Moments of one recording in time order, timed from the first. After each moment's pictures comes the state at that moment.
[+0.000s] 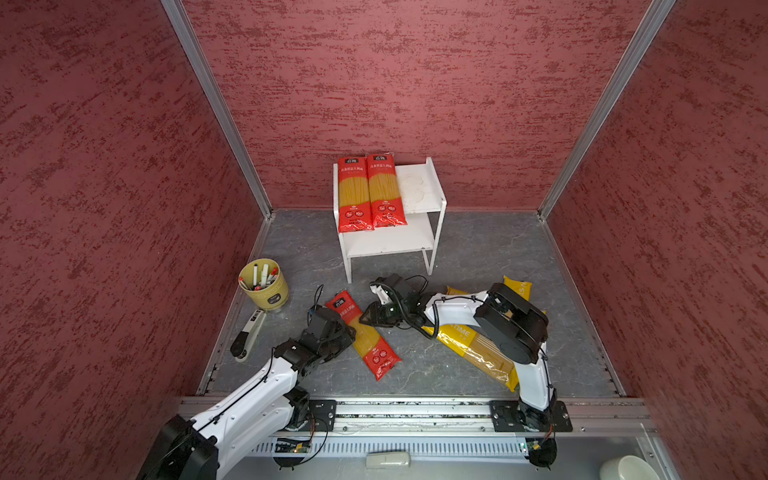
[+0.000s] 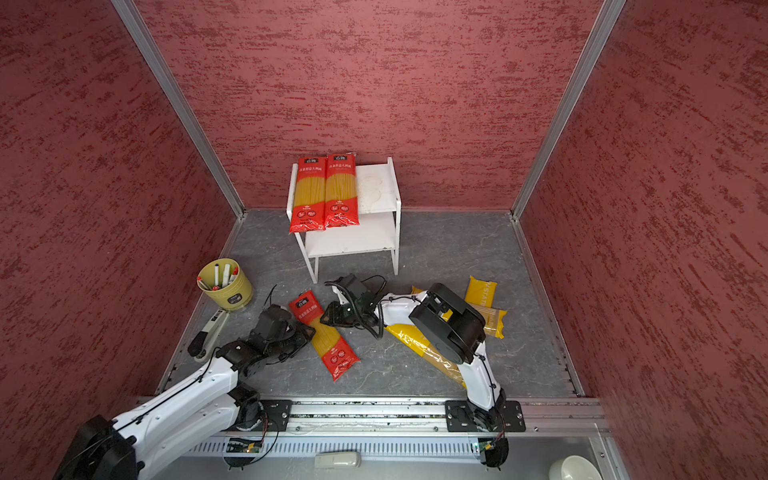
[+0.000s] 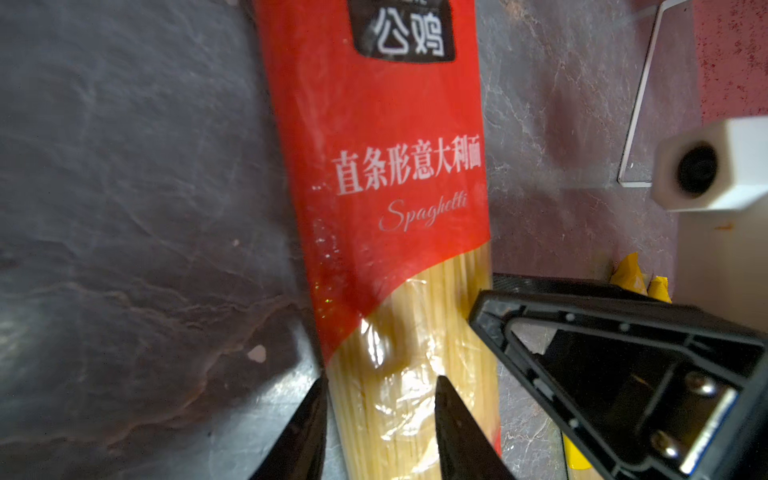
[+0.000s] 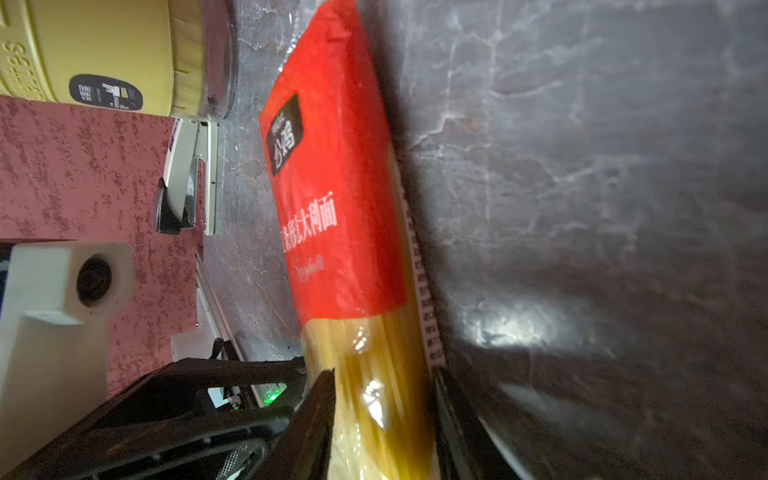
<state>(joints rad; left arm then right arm) -0.50 0.83 0.27 -0.32 0.05 -1.11 0.90 2.04 1.14 0.17 -0.47 0.92</state>
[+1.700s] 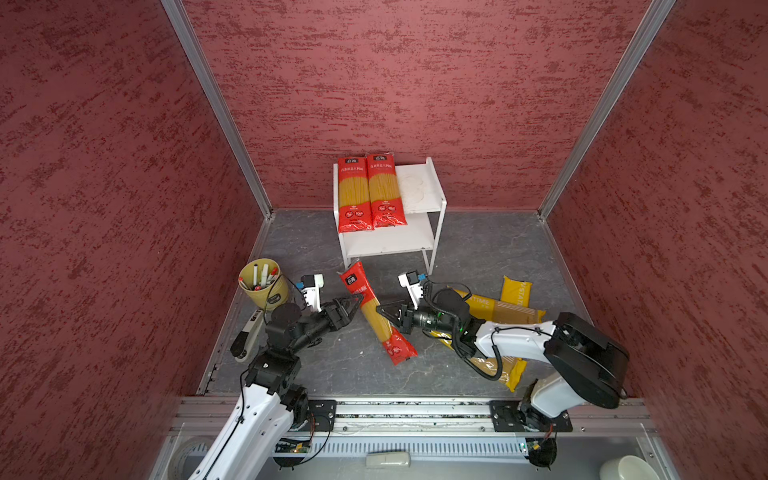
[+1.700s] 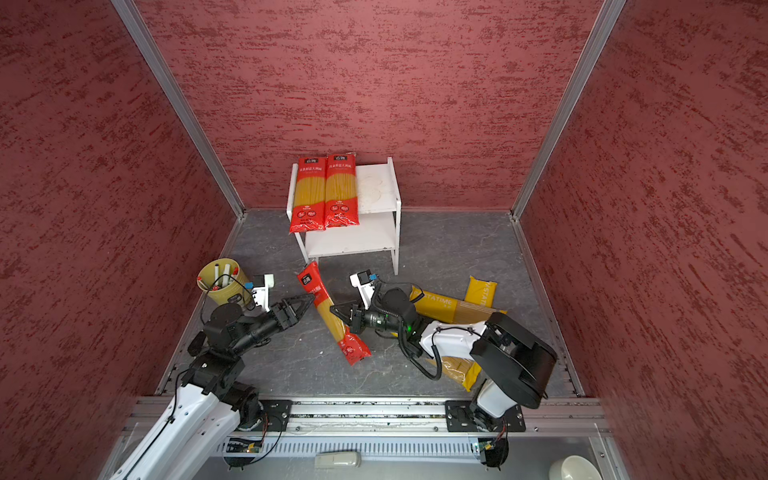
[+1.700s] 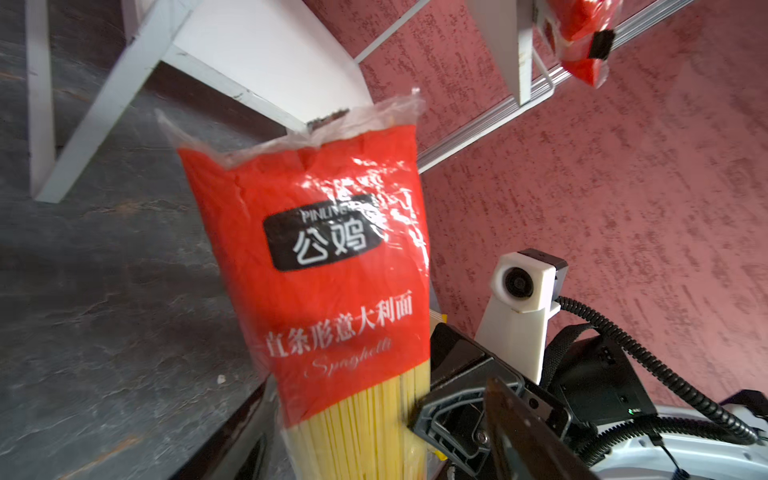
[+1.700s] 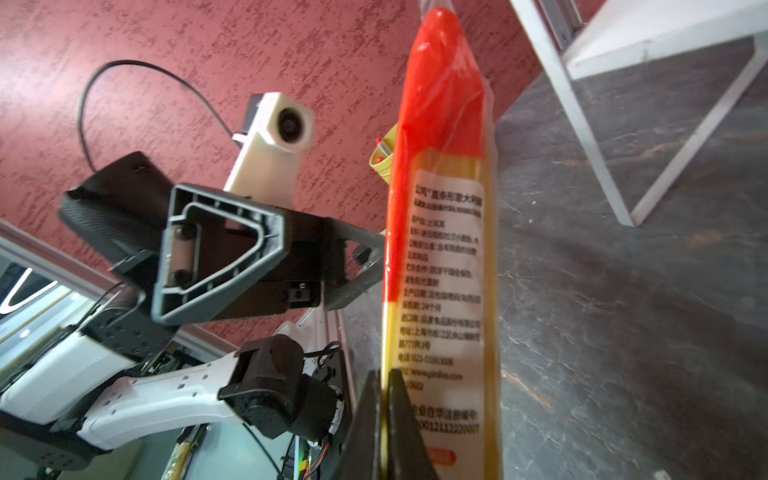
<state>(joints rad) -0.26 0.50 0.33 -0.02 0.53 -0.90 0.91 1.54 0.63 0.88 -0.44 0.72</state>
